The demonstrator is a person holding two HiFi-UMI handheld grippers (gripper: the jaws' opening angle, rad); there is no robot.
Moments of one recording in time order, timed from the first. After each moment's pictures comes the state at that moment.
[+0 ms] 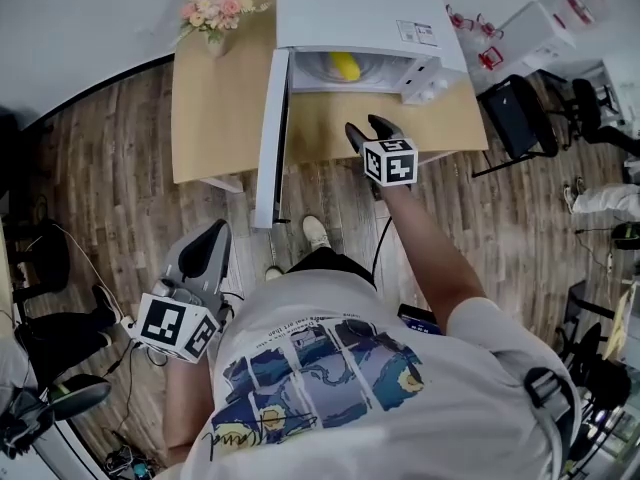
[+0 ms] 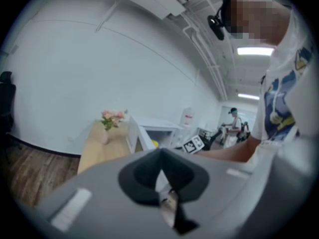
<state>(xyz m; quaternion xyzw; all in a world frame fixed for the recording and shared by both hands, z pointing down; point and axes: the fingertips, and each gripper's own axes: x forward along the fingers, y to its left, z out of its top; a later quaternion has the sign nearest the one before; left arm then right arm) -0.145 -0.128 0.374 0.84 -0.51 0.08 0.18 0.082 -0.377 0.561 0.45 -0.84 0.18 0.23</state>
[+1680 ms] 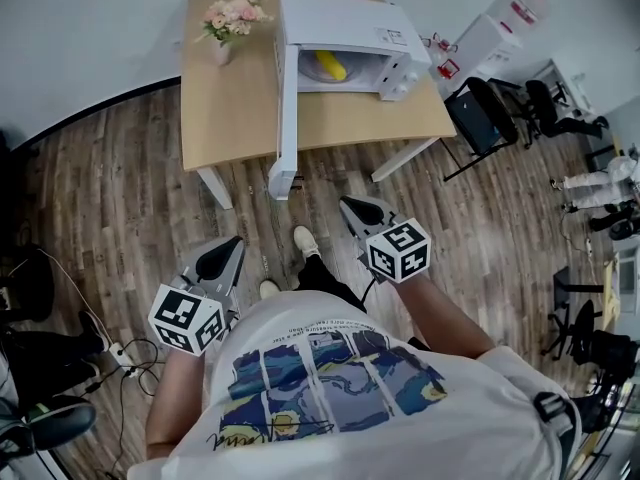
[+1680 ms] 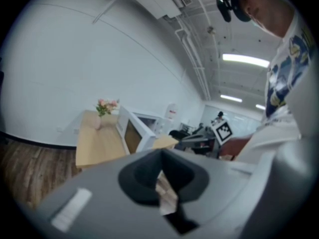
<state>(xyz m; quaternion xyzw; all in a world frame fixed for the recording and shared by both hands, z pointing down) -0.180 0.011 0.412 0.88 -0.42 0.08 0.20 0.005 -0.072 0.456 0.38 -0.89 0.14 0.21</state>
